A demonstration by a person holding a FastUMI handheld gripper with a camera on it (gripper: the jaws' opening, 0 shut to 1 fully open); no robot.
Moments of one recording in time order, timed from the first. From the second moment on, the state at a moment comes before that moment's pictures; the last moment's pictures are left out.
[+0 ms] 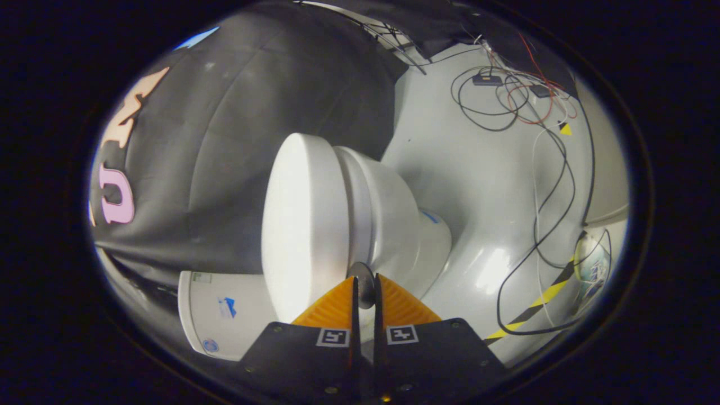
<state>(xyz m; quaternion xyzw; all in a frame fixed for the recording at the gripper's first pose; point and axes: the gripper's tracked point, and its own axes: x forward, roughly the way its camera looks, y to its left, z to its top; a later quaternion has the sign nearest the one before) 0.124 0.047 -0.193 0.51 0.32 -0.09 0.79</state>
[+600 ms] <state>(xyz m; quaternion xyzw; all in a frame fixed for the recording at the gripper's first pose) 0.105 0.040 -0.160 0.51 0.32 -0.09 0.79</state>
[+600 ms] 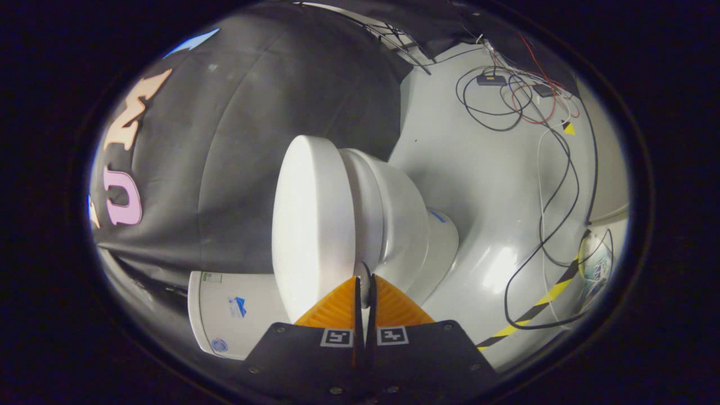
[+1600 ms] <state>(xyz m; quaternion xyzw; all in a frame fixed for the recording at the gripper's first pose) 0.105 0.053 -0.107 0.46 0.30 -0.04 0.84</state>
